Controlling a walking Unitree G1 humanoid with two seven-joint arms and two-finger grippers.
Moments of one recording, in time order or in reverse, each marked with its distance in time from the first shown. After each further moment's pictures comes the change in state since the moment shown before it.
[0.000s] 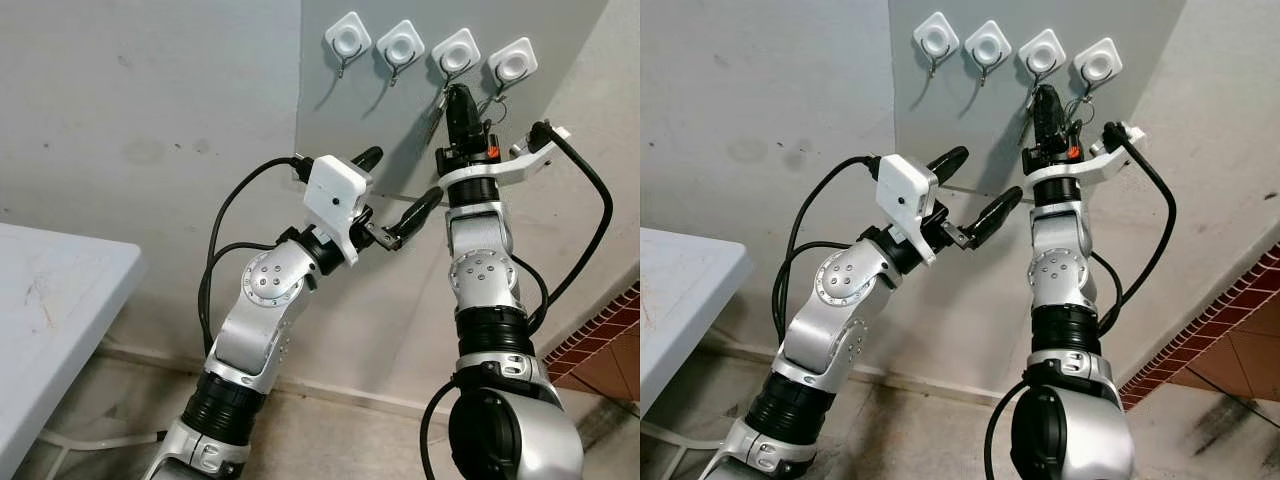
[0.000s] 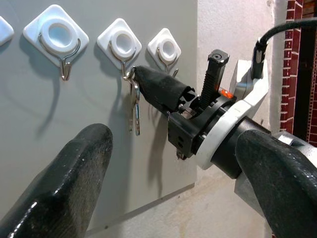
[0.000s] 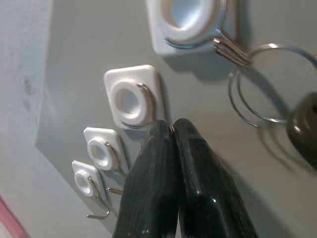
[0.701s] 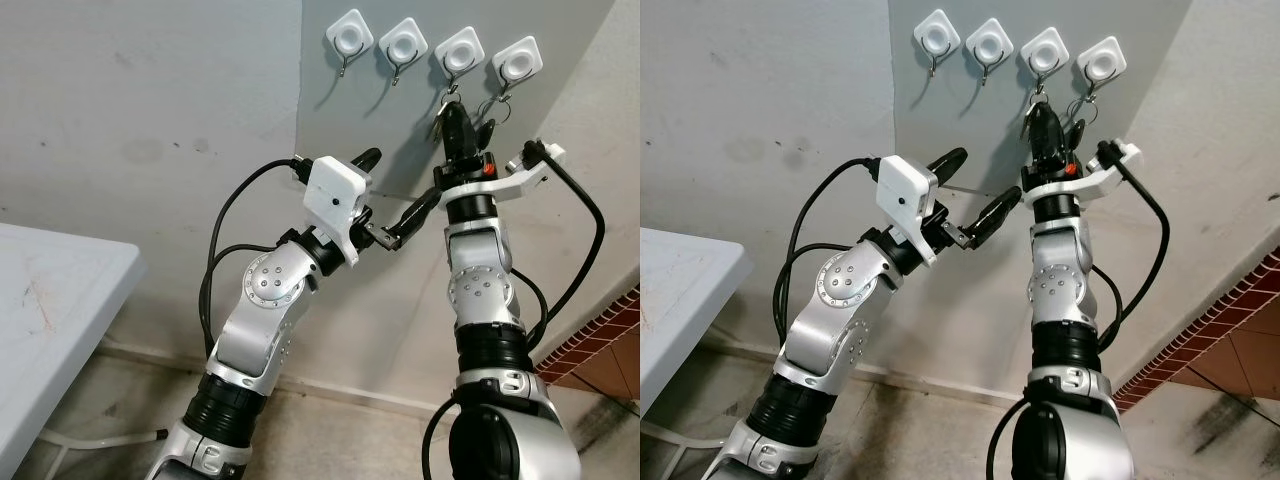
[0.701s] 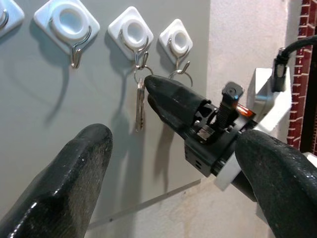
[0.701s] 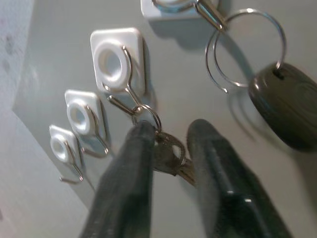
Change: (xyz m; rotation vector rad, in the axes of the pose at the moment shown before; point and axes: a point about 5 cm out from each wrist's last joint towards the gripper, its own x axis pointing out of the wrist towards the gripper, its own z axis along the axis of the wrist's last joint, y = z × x) left arm -0.002 0.001 -0.004 -0.012 0.012 0.037; right arm -0.019 -0.007 -0.007 -0.167 0.052 0.008
